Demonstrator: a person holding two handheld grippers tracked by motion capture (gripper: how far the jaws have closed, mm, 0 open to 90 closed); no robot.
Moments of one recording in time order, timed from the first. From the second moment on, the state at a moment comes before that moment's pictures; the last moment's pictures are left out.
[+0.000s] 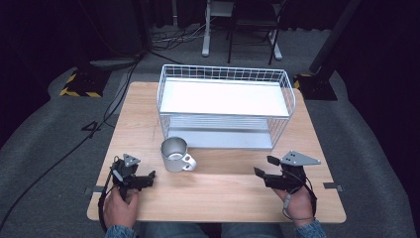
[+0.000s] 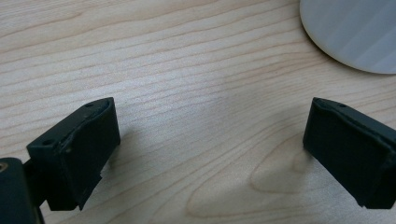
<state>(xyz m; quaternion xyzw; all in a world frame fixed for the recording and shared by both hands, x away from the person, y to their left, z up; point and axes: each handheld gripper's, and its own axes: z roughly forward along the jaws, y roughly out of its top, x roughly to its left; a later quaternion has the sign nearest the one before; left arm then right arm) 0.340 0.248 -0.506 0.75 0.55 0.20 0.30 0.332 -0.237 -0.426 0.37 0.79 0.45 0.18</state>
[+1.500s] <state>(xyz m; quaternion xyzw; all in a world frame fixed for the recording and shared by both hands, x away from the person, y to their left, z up) 0.340 0.249 -0.507 0.76 0.55 0.20 0.30 0.368 -0.062 -0.438 0.24 0.87 0.42 0.10</state>
